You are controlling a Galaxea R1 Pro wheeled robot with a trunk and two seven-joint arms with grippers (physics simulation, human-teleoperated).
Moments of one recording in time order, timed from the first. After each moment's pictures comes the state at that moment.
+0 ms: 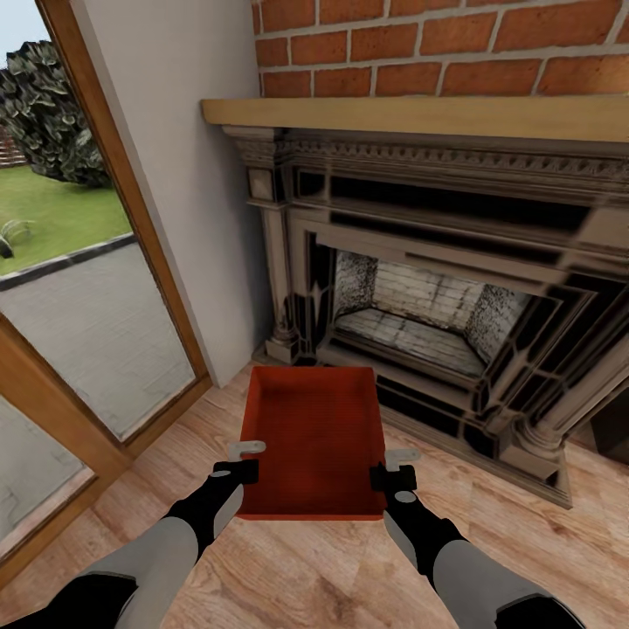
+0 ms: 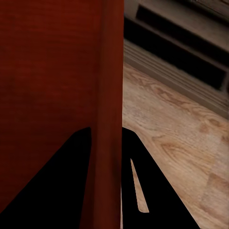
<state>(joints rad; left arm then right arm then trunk) -0.79 -0.11 -0.07 -0.27 0.10 0.10 0.20 -0.72 0.11 0.22 -0.29 -0.07 -0.09 -0.27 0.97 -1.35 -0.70</state>
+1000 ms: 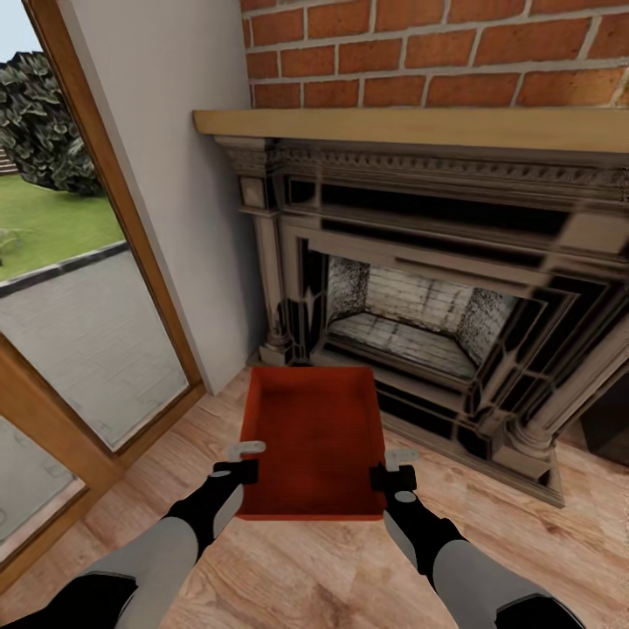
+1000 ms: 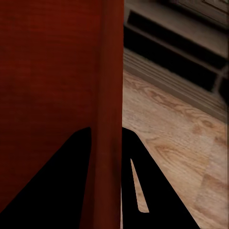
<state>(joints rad) -0.79 -0.11 -0.07 -0.27 0.10 0.10 0.20 -0.72 0.11 0.21 -0.29 -0.06 -0.08 -0.27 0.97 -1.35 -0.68</state>
